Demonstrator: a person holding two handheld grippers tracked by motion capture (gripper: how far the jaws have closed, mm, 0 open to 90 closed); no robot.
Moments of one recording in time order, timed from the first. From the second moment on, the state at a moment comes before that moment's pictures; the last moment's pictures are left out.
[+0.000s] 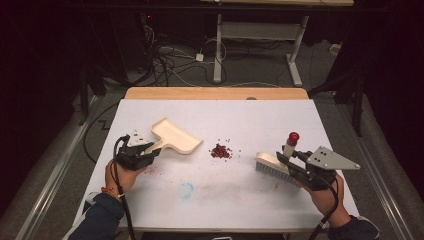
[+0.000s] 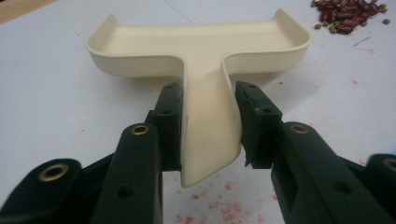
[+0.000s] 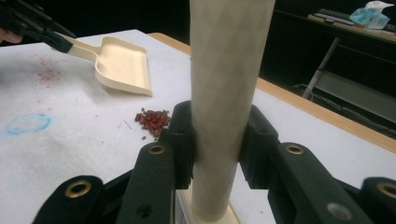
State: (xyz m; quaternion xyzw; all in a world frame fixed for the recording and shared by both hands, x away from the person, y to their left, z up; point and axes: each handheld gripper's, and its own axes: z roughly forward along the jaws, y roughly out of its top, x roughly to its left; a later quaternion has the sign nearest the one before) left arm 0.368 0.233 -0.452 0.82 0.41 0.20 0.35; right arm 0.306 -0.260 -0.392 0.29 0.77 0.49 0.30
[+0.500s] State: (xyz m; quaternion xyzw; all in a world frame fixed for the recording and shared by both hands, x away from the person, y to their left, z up) left arm 0.328 0.246 -0.444 0.80 0.40 0.20 0.40; right arm 0.314 -0.254 -0.388 0.29 0.76 0.49 0.30
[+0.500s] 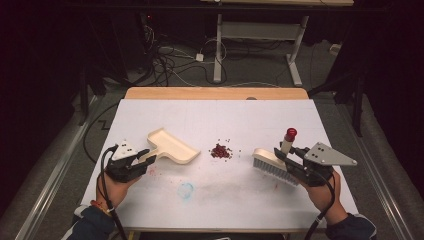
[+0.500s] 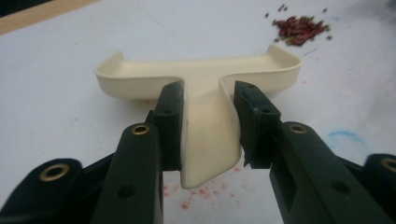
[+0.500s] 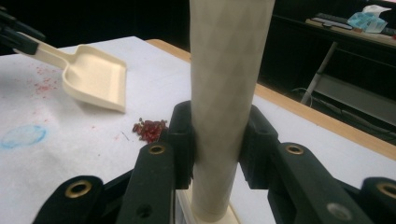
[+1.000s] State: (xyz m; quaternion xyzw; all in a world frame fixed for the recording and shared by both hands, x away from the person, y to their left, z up) left arm 0.297 0.234 -0.448 0.82 0.35 0.17 0.42; right arm 0.355 -0.230 -0.380 0.30 0.74 0.51 0.32
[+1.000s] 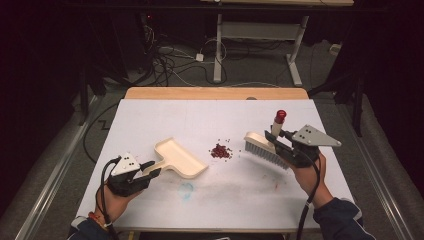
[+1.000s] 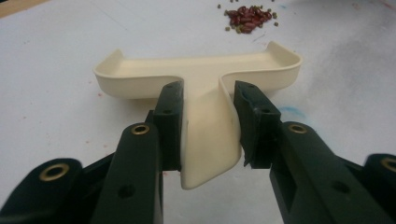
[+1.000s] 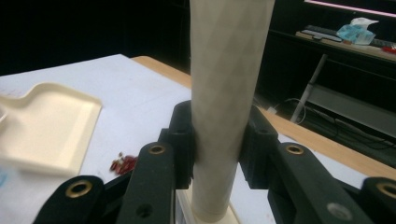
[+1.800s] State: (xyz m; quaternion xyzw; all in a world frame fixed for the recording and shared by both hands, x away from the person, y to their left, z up) left arm 0.294 0.212 -0.466 0.86 0.33 0.15 0.35; right arm 0.415 -0.185 -0.397 0.33 0.74 0.49 0.31
